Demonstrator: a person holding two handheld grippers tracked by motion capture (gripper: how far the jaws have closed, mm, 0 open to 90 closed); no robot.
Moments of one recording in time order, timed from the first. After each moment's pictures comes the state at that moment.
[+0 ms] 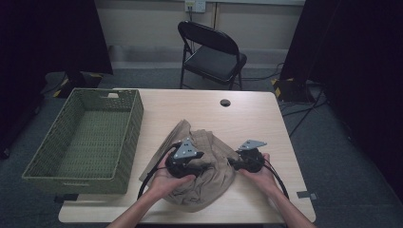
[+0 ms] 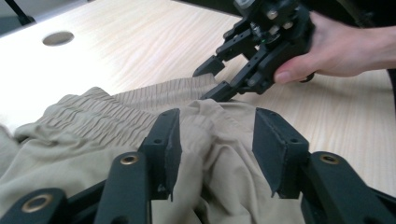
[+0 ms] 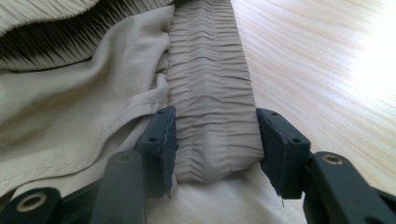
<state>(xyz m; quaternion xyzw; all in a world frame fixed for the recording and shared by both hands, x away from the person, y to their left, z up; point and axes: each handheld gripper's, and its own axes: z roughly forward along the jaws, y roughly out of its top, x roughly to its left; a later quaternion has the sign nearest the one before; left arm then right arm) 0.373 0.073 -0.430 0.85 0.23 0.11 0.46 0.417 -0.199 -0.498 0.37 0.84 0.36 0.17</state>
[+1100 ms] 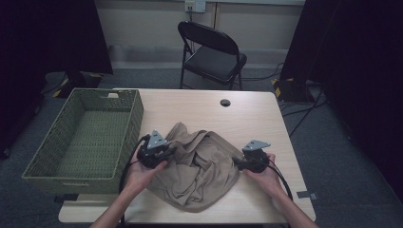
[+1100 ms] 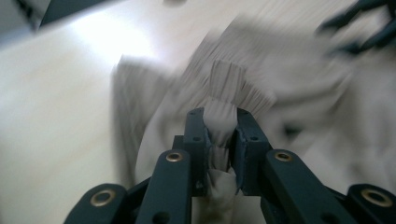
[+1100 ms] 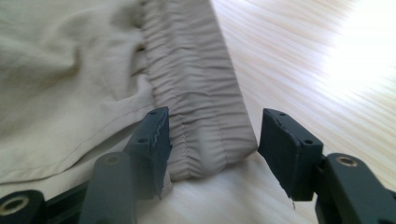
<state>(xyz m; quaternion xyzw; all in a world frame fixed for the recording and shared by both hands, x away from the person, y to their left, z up) 0.383 0.165 -0.441 0.82 0.36 0.20 0.39 0.415 -0.214 -0.497 0.38 0.83 0.34 0.21</state>
